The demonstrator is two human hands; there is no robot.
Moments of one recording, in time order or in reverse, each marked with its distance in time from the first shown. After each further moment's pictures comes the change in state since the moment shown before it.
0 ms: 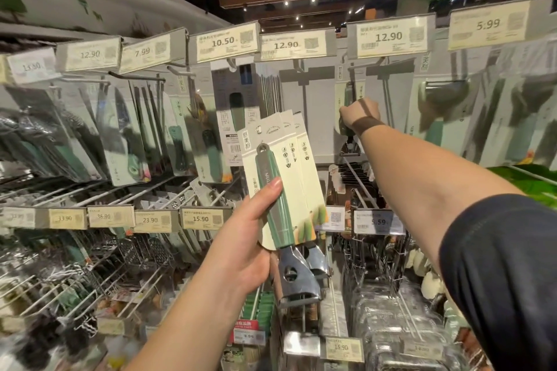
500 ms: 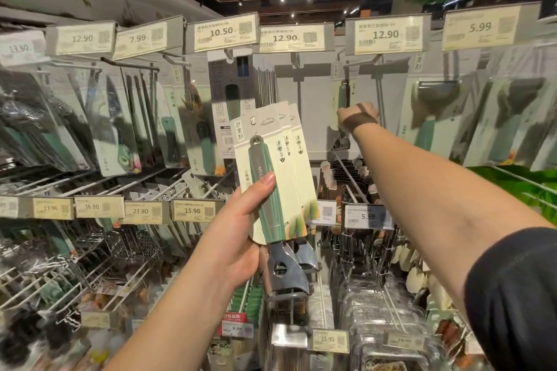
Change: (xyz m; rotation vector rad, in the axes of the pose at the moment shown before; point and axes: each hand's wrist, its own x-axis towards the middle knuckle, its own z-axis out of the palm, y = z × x) left_hand -0.006 -0.001 -0.003 0.027 -0.029 0.040; right_hand -0.027 -0.001 -0.008 -0.005 -0.003 0.132
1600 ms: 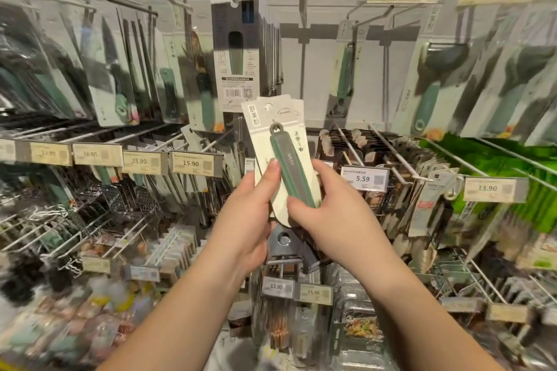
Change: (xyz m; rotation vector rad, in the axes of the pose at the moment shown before) left_hand -0.015 -0.050 -0.014 0.186 0.160 0.041; right_hand -0.322 0.078 -0.056 0.160 -0.415 -0.469
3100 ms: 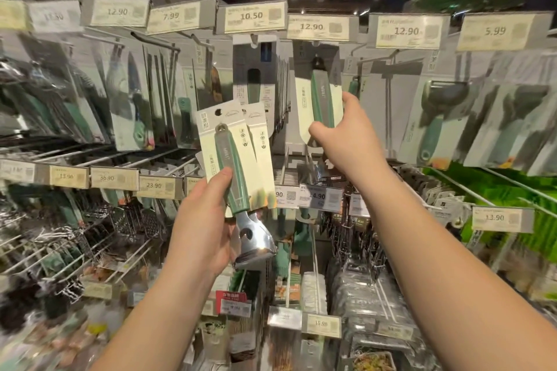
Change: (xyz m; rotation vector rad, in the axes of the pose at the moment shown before) left_hand -0.014 0.052 -0.034 -0.055 0.233 0.134; right_hand 0.130 -0.023 -0.031 0.009 0.311 -0.094
